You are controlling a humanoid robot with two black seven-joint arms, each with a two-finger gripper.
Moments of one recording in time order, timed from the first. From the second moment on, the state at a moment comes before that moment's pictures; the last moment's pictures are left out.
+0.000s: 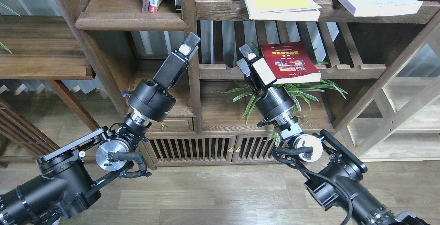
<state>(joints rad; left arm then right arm) -0.57 0.23 -0.59 -1.42 -0.10 -0.49 -0.44 0.35 -0.04 1.00 1.15 0.12 0.55 0.09</state>
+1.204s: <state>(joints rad) -0.59 0.23 -0.73 -1.39 -0.12 -0.45 -0.33 0.25 -0.15 1.10 1.10 0.19 0.23 0.08</state>
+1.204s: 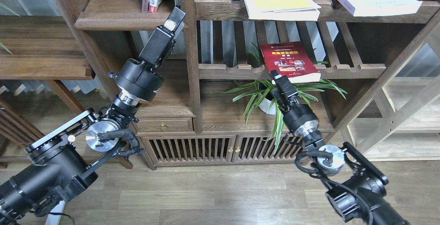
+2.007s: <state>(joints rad) -0.48 0.28 -0.66 -1.39 -0.13 -0.42 -0.33 0.42 -0.15 1.13 0.88 0.27 0.12 0.08</state>
